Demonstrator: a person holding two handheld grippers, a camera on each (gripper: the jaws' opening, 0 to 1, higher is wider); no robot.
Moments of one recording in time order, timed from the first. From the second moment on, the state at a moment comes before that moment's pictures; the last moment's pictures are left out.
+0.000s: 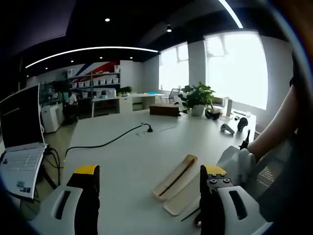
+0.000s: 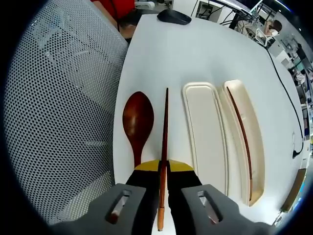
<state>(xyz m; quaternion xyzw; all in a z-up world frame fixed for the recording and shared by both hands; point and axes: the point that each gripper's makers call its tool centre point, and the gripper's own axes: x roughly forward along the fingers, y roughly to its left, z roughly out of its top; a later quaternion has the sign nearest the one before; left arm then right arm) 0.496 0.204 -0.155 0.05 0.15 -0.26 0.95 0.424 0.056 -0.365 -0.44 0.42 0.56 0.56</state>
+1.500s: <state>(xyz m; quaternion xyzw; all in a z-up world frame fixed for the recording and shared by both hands) 0.496 0.204 -0.156 0.04 0.15 -0.26 0.95 0.434 0.043 -0.352 -0.46 0.40 0.56 0.55</state>
